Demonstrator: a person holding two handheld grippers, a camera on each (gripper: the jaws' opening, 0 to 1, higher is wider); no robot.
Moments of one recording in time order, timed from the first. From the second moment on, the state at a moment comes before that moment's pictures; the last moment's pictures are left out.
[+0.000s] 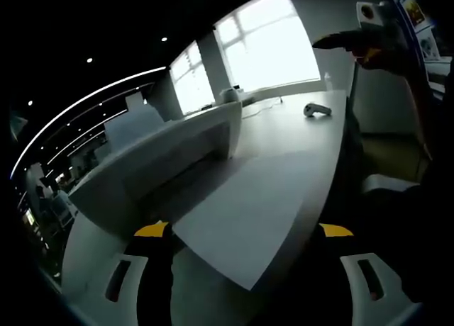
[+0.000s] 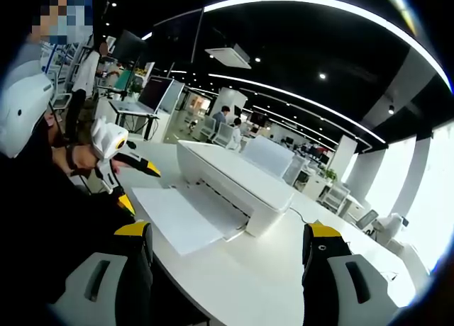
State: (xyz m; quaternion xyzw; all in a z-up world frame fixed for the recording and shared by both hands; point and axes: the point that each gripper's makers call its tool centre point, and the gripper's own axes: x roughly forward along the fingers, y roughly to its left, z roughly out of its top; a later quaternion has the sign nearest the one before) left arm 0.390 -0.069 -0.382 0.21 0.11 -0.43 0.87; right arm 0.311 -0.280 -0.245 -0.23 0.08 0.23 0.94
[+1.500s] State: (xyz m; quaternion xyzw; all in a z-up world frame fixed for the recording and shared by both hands) left arm 0.393 -0.069 -0.385 0.20 0.12 -0.43 0.87; right arm 0.310 -0.281 -0.247 -0.23 0.08 0.23 0.94
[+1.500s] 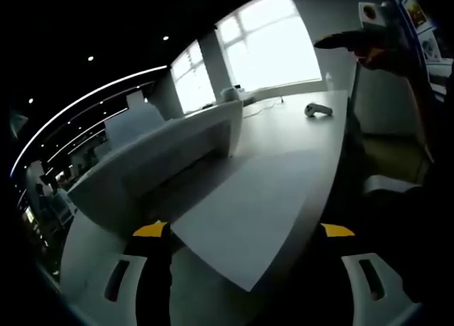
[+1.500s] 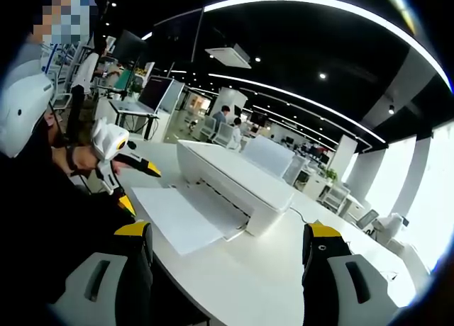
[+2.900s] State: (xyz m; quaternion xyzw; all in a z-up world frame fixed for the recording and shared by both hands) left arm 0.397 -0.071 -0.389 0.22 0.11 -0.42 0.87; right arm 0.311 -0.280 -0.246 -0.23 0.08 0.23 0.94
